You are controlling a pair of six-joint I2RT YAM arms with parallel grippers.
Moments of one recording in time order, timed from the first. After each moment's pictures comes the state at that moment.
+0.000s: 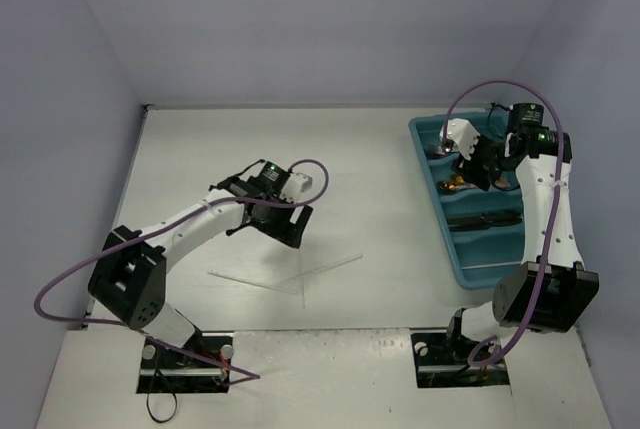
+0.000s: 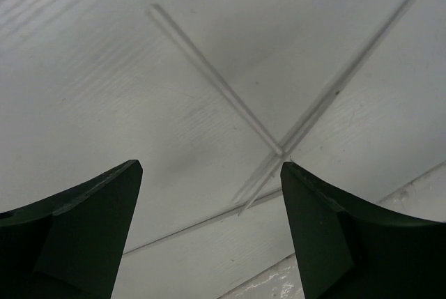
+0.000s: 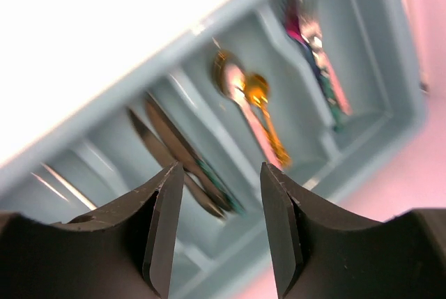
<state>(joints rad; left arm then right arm) -0.61 1.53 1.12 -0.71 0.17 -0.12 -0.20 1.44 1.48 -1.10 -0.43 -1.29</state>
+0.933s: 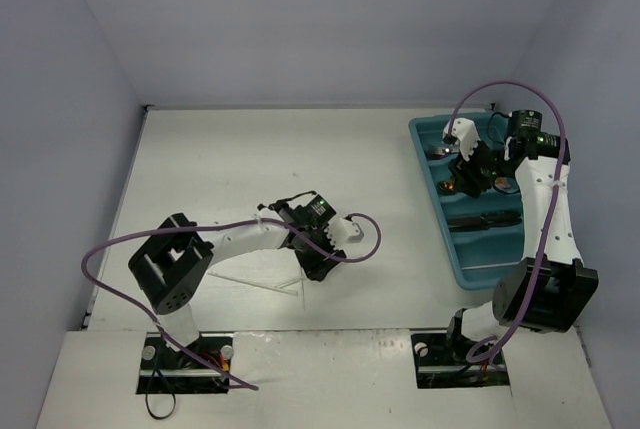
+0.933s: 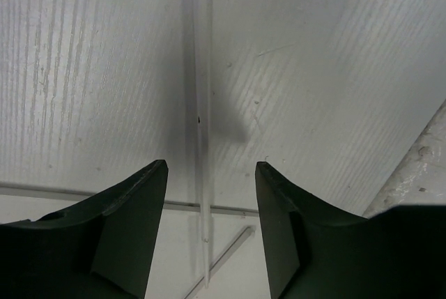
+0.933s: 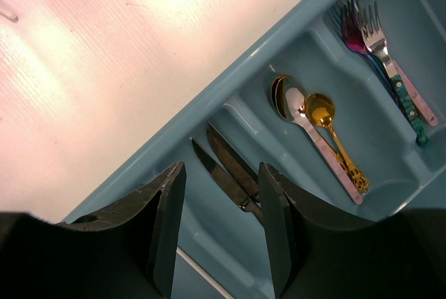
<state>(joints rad) -0.88 1.73 1.11 -0.58 0.31 0.20 -0.22 1.45 1.43 -1.12 -0.57 -1.09</state>
